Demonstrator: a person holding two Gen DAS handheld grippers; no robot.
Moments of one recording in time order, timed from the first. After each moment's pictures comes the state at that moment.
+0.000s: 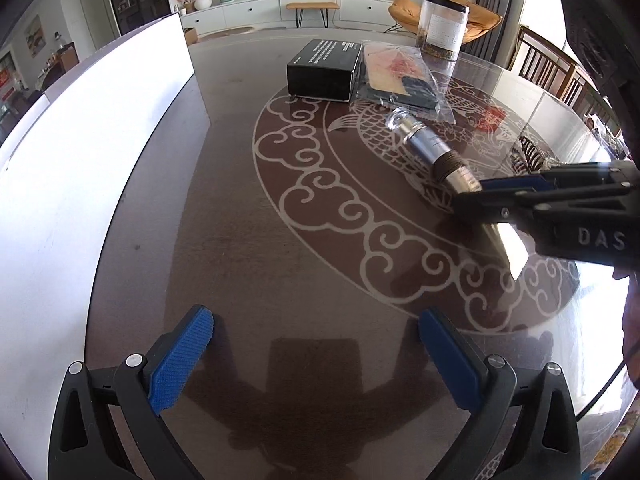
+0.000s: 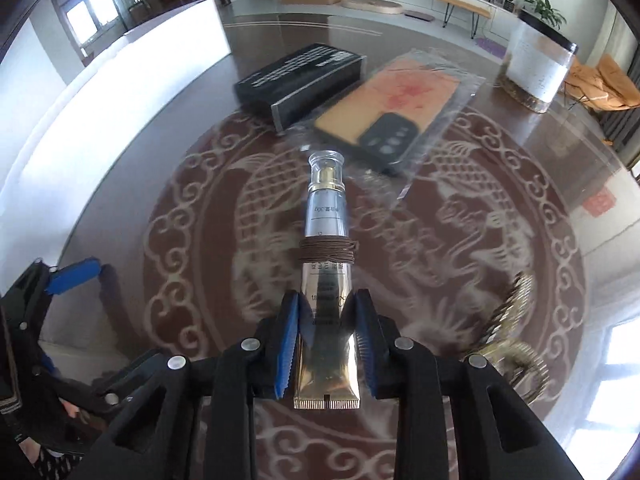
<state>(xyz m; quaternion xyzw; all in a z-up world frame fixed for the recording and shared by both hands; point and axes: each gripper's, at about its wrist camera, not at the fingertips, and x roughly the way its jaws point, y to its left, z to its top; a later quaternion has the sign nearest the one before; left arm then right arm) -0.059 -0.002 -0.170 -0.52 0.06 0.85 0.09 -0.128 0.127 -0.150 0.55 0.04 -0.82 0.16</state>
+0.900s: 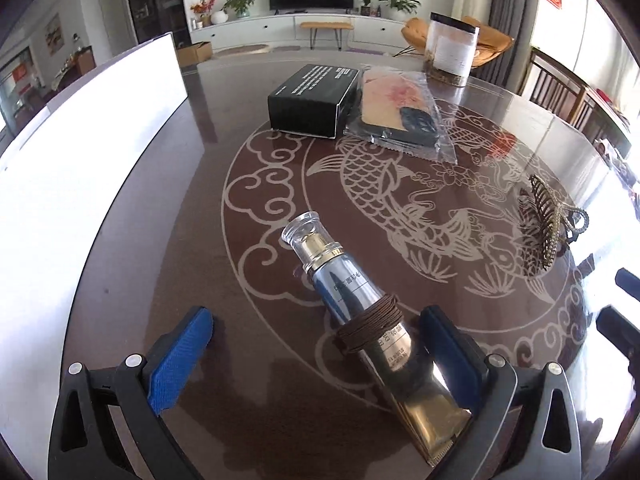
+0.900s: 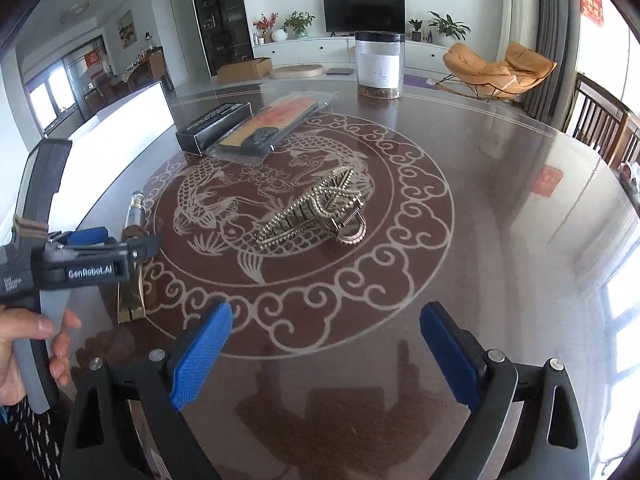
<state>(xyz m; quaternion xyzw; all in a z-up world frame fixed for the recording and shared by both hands) -0.089 0.032 -0.175 -0.47 0.05 0.88 0.08 -0.022 0.248 -0.130 0.43 -0.03 -0.90 0.04</state>
